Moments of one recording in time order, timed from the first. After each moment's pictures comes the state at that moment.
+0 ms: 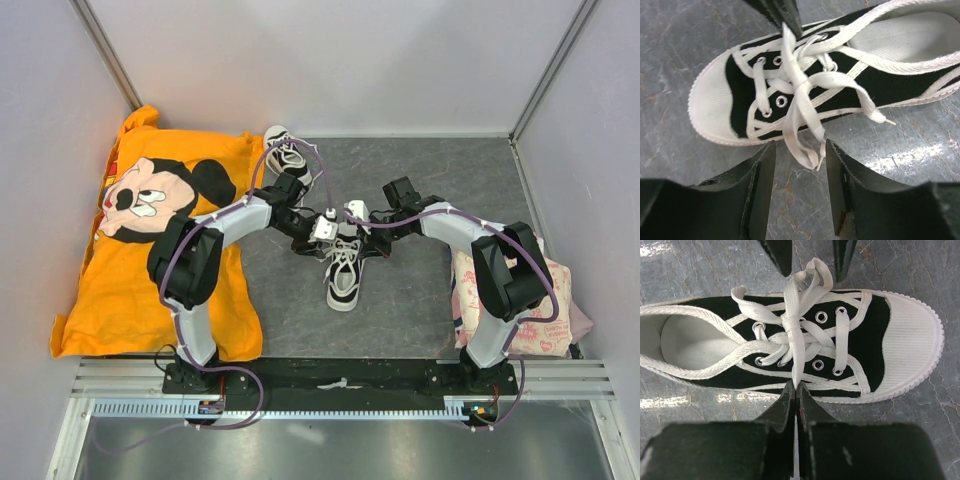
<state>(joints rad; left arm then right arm) -0.46 1.90 1.29 -0.60 0.85 1.33 0.42 1.78 1.15 -0.50 -0.76 -0.85</state>
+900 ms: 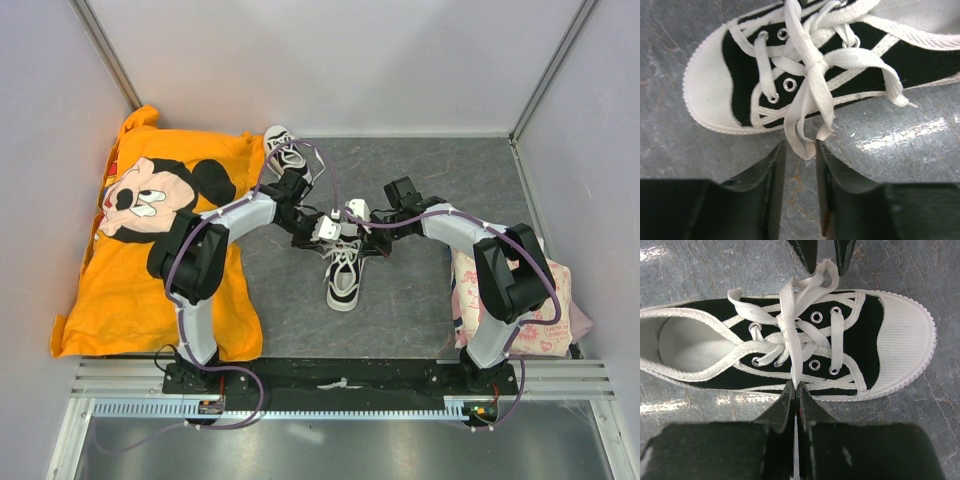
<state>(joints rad) -0.48 1.96 1.36 -0.65 0.74 1.38 0.42 1.76 1.14 -0.48 -0.75 -0.82</state>
